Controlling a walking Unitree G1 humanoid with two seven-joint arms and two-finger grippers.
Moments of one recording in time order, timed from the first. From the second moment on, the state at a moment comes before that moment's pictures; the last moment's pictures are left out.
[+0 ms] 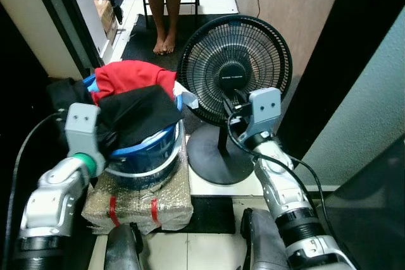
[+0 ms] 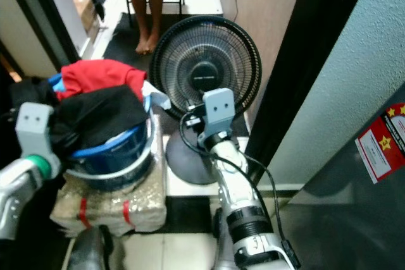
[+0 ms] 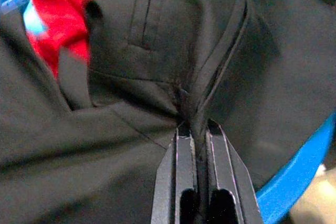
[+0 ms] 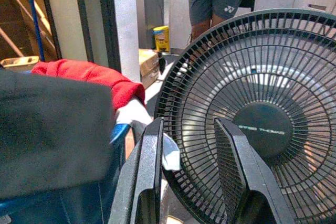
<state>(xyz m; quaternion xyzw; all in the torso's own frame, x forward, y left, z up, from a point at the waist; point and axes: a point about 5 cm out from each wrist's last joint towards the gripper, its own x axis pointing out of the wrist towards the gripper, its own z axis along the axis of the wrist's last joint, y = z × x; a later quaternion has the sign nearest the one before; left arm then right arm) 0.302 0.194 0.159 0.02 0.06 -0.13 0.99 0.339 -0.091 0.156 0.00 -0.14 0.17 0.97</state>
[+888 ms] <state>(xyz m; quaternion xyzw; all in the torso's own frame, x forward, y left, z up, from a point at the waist) 0.331 0.137 0.316 0.07 -0.25 -0.10 0.96 0.340 -0.085 0.209 0.05 -0.23 0.16 0.96</state>
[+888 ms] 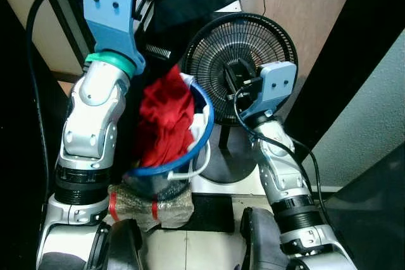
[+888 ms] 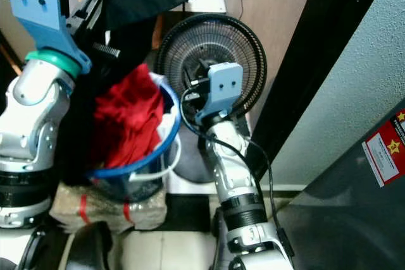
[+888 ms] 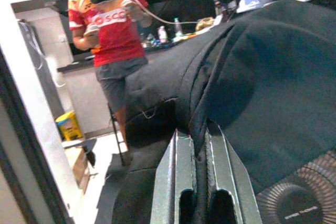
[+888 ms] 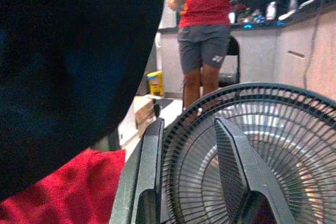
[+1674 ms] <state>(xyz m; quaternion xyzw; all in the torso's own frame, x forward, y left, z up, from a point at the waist) 0.323 0.139 0.309 0.10 -0.26 -0.10 0.96 0.336 -0.088 0.222 0.05 -0.25 0.16 0.95</state>
